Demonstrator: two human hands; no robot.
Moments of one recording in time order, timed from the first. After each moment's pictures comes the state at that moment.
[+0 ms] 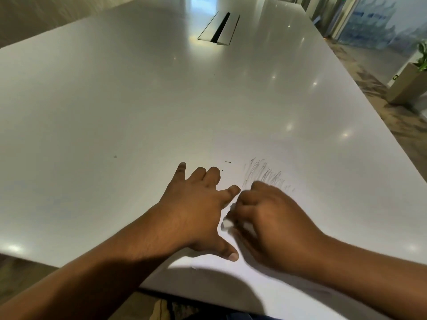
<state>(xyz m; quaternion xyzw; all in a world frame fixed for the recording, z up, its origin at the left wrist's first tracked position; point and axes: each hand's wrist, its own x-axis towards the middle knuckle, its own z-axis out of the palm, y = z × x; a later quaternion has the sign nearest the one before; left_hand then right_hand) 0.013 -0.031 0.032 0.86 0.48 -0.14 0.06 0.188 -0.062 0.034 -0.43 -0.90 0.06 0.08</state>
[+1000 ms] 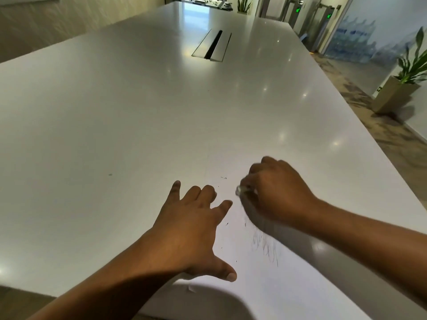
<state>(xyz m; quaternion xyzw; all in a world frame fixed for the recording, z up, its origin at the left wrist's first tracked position) 0.009 -0.034 0.025 0.86 0.50 -0.10 0.07 0.207 0.012 0.039 -0.51 -0.86 -0.03 0.07</state>
